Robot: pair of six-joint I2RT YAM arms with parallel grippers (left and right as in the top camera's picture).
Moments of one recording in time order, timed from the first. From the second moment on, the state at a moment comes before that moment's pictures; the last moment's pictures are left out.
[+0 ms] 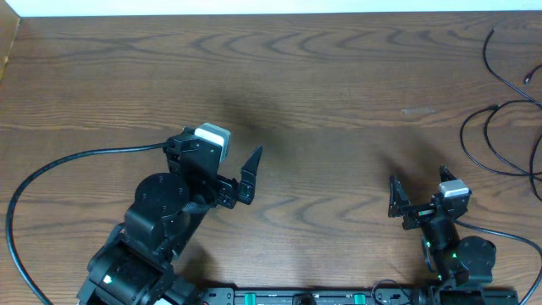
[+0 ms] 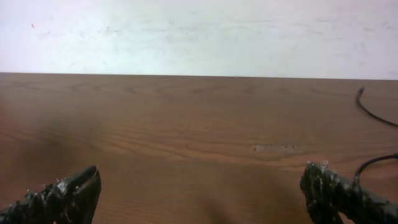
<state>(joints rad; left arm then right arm) -0.56 0.72 0.95 -0.55 -0.11 -0.09 0.00 0.01 0.04 -0.12 -0.21 0.07</state>
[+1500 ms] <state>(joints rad) -0.56 0.77 0.44 -0.51 -0.12 -0.30 0.00 0.01 0.04 -0.12 -0.20 0.07</state>
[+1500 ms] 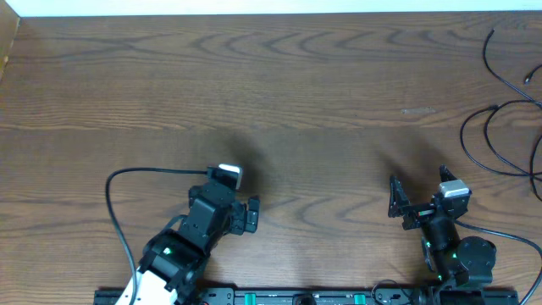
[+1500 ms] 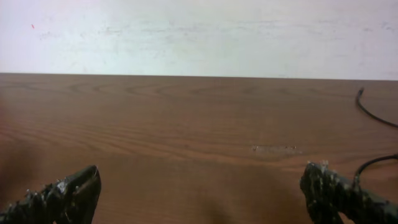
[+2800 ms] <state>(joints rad) -0.14 0.08 0.13 -0.04 0.00 -0.23 0.00 0.01 0.04 -0.12 -0.20 0.07</state>
